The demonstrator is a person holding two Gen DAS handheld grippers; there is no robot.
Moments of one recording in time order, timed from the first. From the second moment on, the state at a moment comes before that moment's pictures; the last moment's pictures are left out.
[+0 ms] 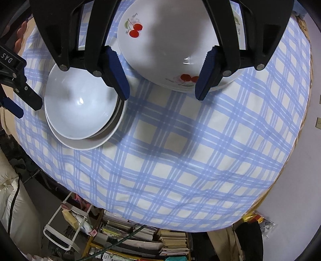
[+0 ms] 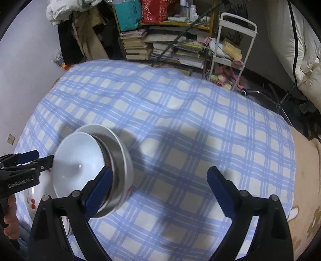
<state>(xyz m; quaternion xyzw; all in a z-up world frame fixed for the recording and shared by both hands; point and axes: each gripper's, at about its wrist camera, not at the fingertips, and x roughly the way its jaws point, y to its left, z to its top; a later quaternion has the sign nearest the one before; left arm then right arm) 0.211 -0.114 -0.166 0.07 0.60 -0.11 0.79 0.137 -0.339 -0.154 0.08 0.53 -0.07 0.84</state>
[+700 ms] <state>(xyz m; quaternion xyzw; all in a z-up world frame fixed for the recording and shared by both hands) 0.208 -0.113 -0.171 0.07 0.60 -0.12 0.78 0.142 -0.342 -0.173 0.10 0.56 -0.08 0.82</state>
